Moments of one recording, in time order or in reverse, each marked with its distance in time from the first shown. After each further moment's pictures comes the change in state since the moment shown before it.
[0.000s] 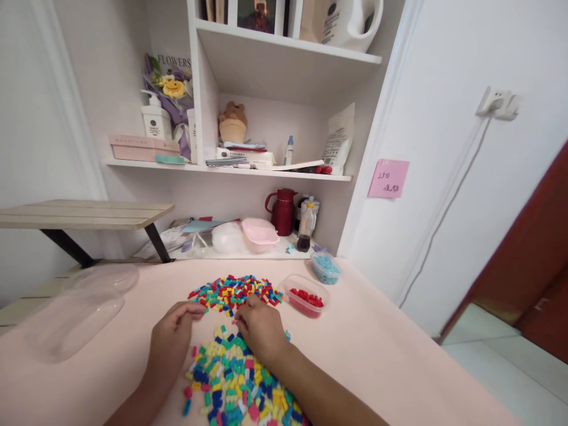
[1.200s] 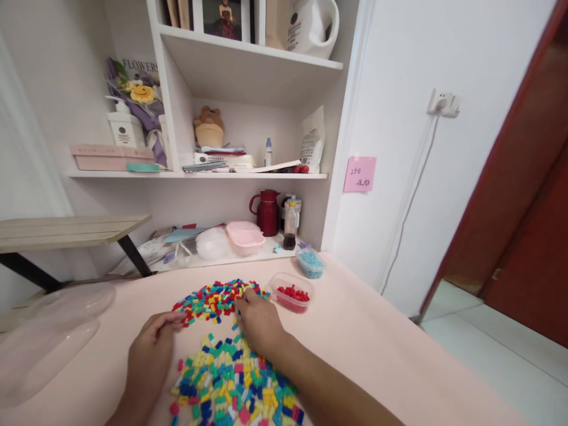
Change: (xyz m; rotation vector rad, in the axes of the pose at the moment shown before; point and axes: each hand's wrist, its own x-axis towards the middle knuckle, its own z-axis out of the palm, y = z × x) left_hand 0.008 -0.004 -0.005 0.092 0.034 0.007; right_hand 0.005 0.018 -0.013 -0.132 0.029 0.013
